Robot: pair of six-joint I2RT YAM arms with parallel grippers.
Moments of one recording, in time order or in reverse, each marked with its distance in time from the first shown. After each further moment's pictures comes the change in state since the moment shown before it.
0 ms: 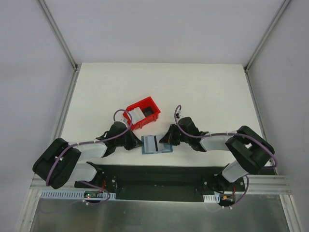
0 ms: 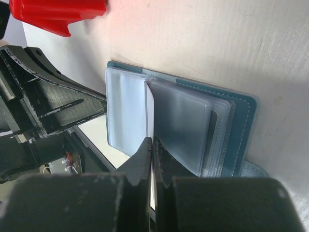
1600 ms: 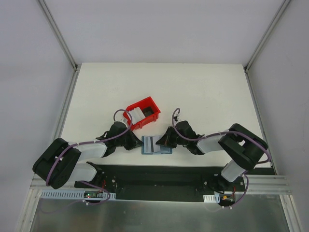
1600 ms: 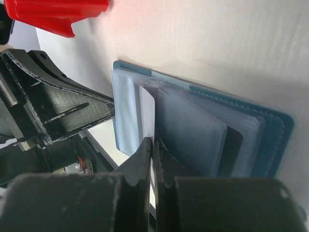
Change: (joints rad) left arm 0.000 0.000 0.000 0.000 -0.001 0.002; right arm 0.054 0.077 -0.037 0.167 0.032 0.129
